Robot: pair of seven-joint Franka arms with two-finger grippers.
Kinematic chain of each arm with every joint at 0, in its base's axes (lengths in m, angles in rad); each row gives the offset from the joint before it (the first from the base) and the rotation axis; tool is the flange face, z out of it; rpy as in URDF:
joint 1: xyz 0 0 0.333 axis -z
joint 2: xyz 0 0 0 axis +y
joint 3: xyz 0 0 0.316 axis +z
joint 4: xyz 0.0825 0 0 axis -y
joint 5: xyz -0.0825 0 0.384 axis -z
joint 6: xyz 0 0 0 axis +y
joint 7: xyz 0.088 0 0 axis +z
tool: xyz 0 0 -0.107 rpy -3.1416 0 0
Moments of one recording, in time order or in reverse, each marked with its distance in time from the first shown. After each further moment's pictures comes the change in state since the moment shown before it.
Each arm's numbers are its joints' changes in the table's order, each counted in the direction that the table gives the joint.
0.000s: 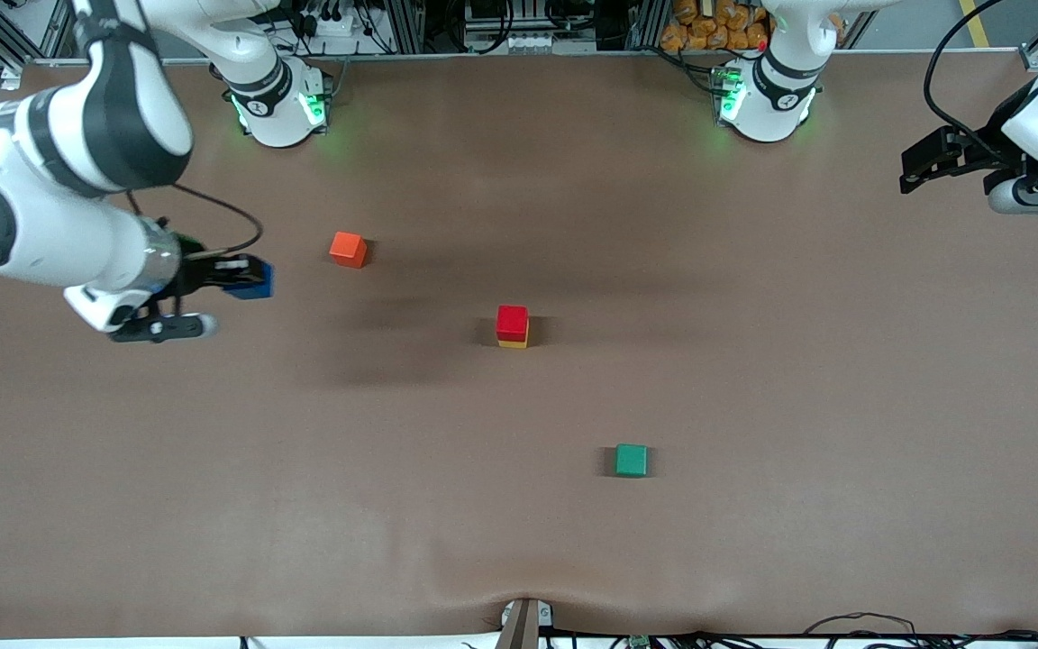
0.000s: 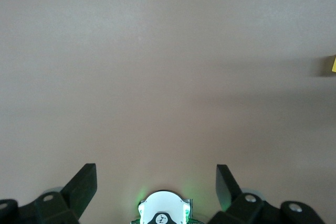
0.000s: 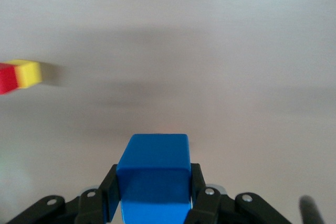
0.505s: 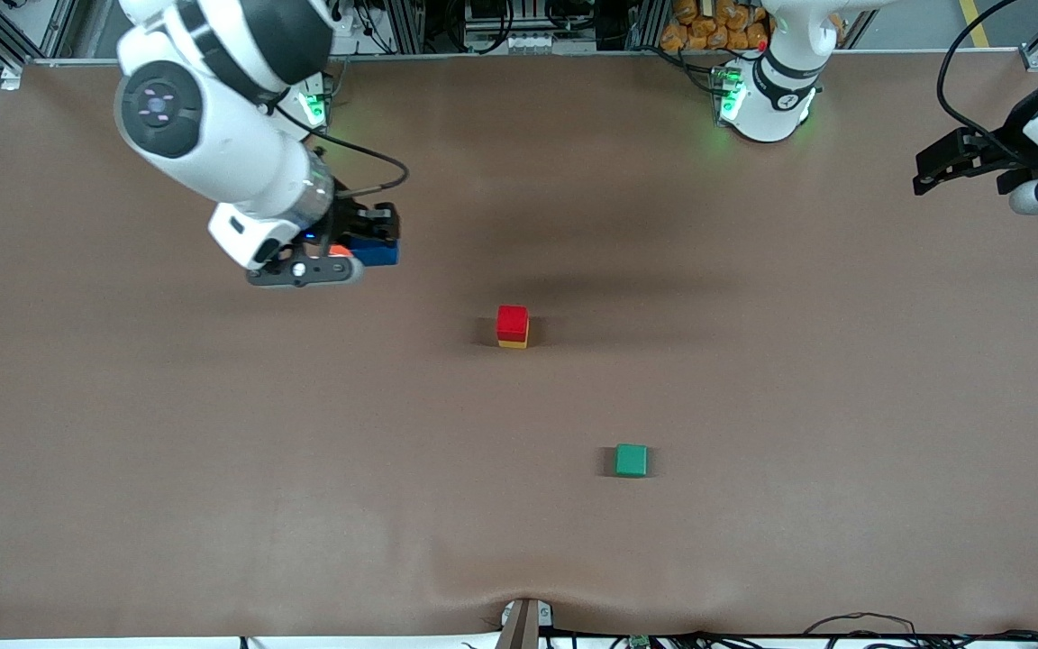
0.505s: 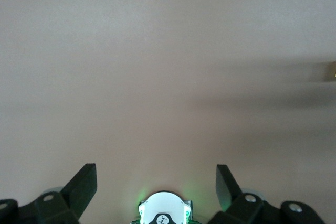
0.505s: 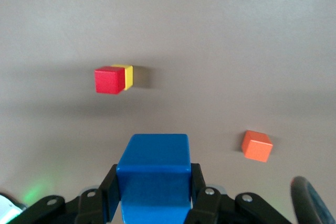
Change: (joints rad) left arm -0.027 -0.001 0.002 0.002 -0.001 -0.003 -0.002; right arm -0.268 0.070 0.004 0.191 -0.043 -0.028 -0.343
